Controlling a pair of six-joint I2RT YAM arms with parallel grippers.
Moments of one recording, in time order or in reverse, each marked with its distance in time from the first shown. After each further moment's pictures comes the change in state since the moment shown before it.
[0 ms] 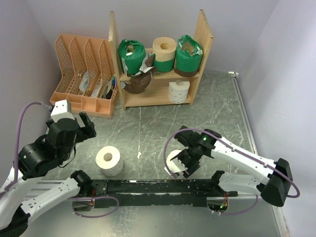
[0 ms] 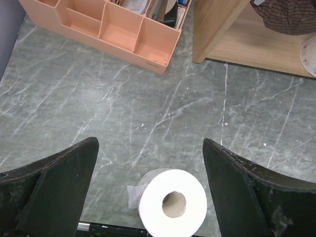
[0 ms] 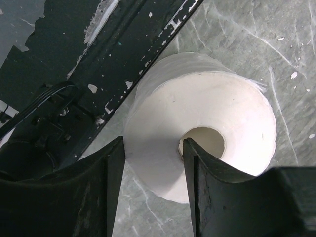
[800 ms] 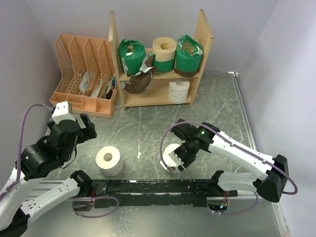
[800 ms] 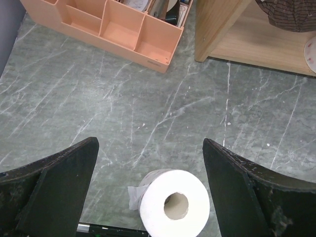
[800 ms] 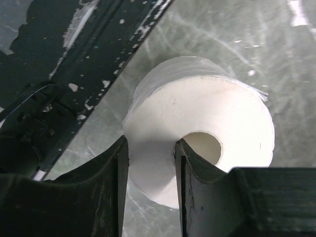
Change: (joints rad) left arm 0.000 -0.024 -0.042 0.017 -0.006 0.000; right arm 0.002 0.064 0.114 -0.023 0.006 0.004
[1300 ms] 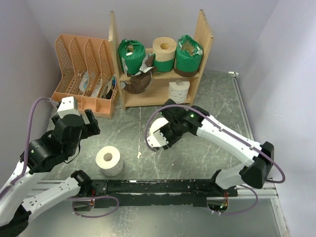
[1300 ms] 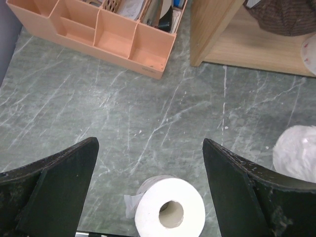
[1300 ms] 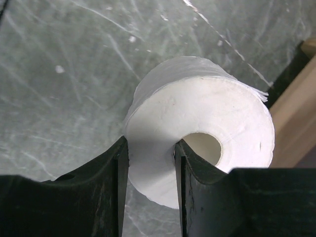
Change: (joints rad) left arm 0.000 0.065 0.017 0.054 0.004 0.044; right arm -0.013 0.215 0.355 0.080 0.189 -0.013
